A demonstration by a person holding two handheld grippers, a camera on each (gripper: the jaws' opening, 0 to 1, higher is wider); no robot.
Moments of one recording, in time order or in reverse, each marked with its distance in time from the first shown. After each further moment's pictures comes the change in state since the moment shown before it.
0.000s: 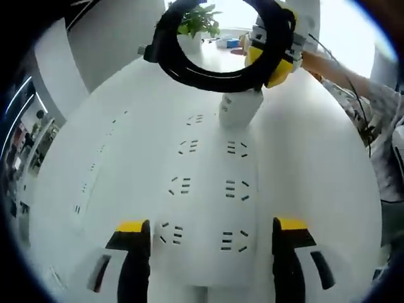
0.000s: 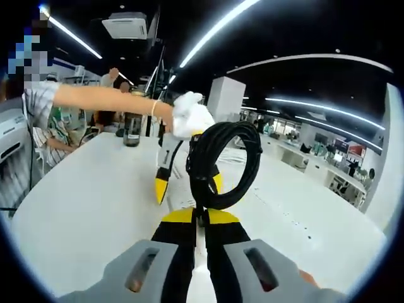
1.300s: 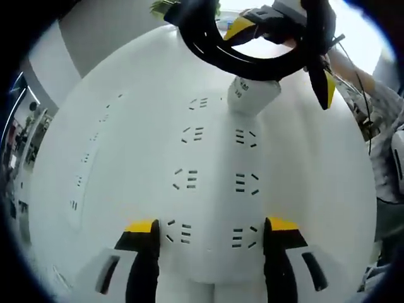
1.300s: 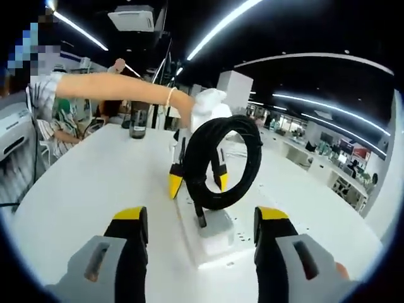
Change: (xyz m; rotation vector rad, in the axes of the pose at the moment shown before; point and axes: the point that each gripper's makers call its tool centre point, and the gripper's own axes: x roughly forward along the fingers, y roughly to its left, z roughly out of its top) left arm 0.005 0.007 -0.005 0.008 0.134 -0.034; right arm 0.002 0.007 -0.002 -0.037 0.065 0.048
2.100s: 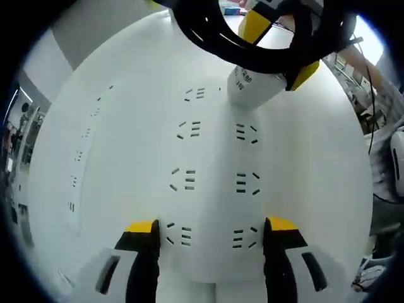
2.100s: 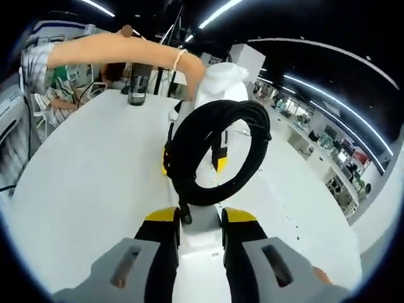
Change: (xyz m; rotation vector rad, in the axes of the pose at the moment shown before) left arm -0.001 0.005 -0.005 0.020 0.116 -0.024; right arm 0.009 -0.009 -0.012 -0.108 0.230 0.018
